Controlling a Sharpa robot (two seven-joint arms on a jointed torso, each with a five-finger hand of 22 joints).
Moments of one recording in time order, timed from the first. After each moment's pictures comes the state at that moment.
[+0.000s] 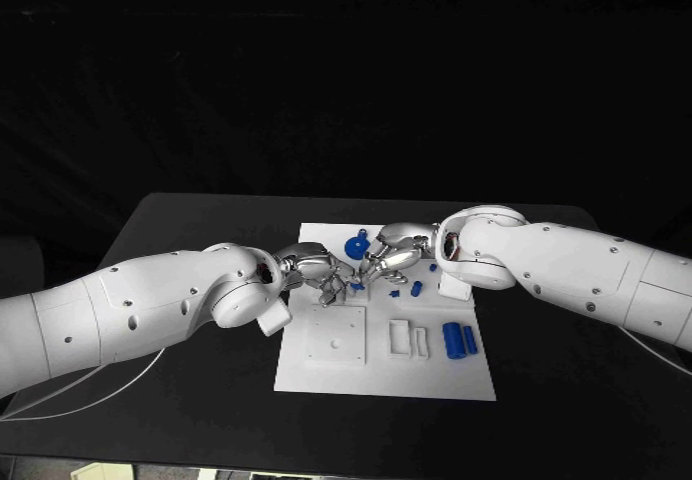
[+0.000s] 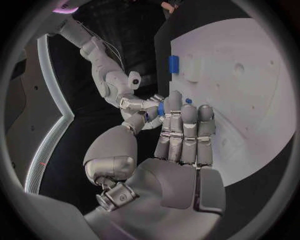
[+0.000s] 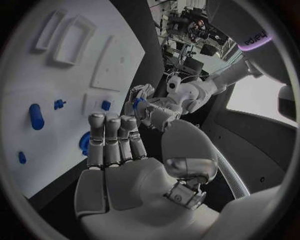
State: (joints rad) left arm 1.27 -0.71 -0.16 1.41 -0.51 0.01 -0.03; left_hand 0.76 0.05 0.67 -0.28 0.63 1.10 0.09 0.38 0.78 1.32 0.03 0.48 0.59 1.05 -0.08 1.24 0.64 0.02 0.85 -0.11 0.94 1.31; right arm 1.30 -0.58 -0.09 1.28 -0.96 0.21 -0.02; right_hand 0.91 0.00 0.79 -0.26 0.13 1.00 0.11 0.32 0.46 0.99 0.01 1.33 0.90 0.99 -0.07 1.27 1.10 0.22 0.94 0.00 1.22 1.11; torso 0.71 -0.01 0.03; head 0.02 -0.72
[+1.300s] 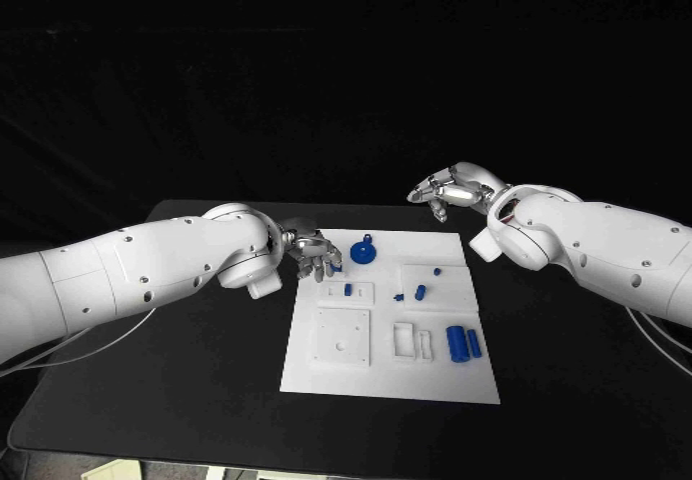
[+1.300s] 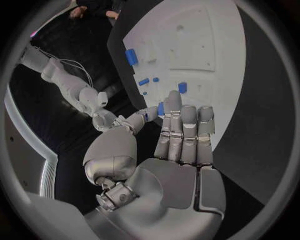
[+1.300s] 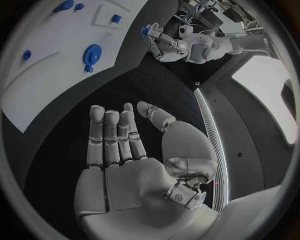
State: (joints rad) left arm 1.37 -0.67 -0.16 1.33 -0.85 0.02 -0.33; left_hand 0.78 0.04 0.68 -0.27 0.69 1.11 0.09 0.37 0.82 1.31 0.02 0.48 0.59 1.05 -0.08 1.25 0.63 0.02 0.87 -0.12 0.96 1.31; right arm 1.31 -0.63 -0.04 1.11 -0.74 -0.18 0.14; right_hand 0.84 -0.02 0.68 -0.26 0.39 0.94 0.14 0.29 0.45 0.96 0.03 1.24 0.77 0.95 -0.04 1.18 0.99 0.24 0.88 0.05 1.12 1.05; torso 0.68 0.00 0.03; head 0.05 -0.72
